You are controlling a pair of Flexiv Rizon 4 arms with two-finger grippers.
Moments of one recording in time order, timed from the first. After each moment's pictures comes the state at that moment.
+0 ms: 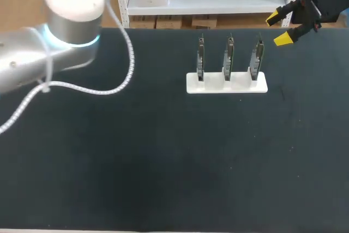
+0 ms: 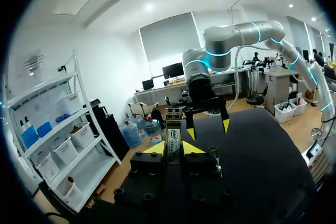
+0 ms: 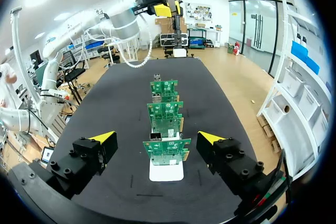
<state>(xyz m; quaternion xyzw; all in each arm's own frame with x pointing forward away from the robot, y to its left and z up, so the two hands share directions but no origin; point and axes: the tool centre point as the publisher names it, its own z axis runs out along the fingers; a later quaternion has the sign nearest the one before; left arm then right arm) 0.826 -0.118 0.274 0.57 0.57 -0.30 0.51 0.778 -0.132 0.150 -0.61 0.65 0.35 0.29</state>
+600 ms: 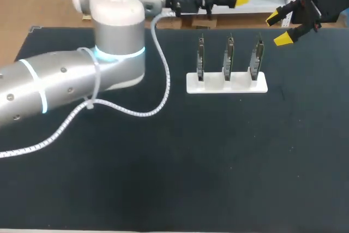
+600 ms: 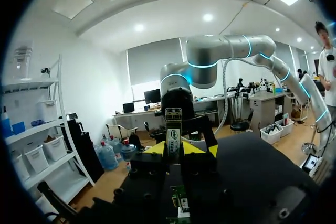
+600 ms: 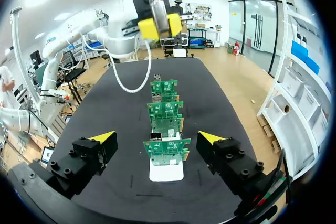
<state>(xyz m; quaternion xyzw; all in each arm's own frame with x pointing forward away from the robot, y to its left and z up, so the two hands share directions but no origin) 0.798 -0.215 0.240 0.55 0.50 -0.43 0.52 0.778 -0.132 0.150 -0.61 0.65 0.35 0.29</state>
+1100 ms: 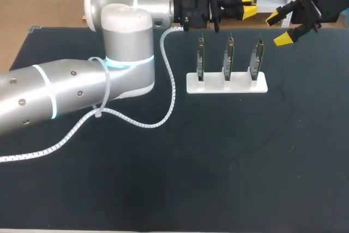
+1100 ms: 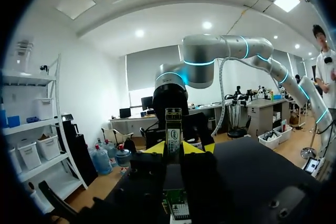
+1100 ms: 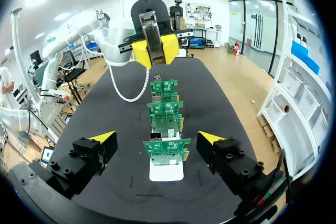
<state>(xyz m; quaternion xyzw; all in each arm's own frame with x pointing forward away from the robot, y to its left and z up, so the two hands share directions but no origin) 0.787 -0.233 0.218 0.53 0.48 -0.46 0.53 0.778 -0.132 0.150 -0.61 0.65 0.35 0.29</state>
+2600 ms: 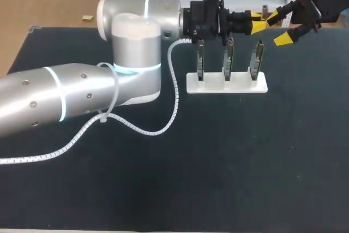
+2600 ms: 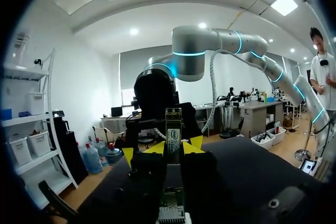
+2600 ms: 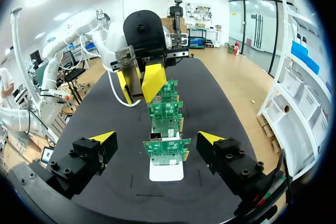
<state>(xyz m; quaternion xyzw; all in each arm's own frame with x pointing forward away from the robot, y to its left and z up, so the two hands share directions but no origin) 0.766 -0.255 0.191 0.54 0.47 -0.48 0.51 0.778 -0.132 0.150 -0.61 0.65 0.35 0.29</state>
